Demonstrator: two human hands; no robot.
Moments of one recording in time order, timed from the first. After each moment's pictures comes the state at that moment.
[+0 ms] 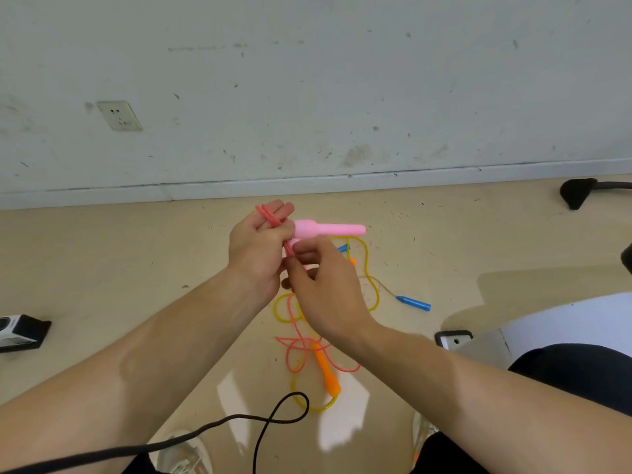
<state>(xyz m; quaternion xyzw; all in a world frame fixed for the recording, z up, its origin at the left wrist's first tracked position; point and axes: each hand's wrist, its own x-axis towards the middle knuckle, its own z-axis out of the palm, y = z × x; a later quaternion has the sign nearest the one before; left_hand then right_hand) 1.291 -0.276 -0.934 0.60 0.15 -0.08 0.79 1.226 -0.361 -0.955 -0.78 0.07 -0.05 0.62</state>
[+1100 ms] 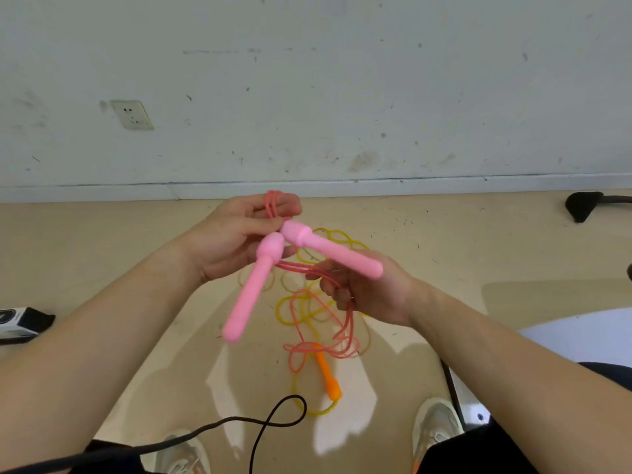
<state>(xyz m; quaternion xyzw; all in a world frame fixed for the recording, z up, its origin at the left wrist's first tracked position) 1.321 -0.217 -0.913 0.58 -0.05 -0.29 0.76 1.254 -0.429 -0.960 -0.55 0.07 0.32 0.77</state>
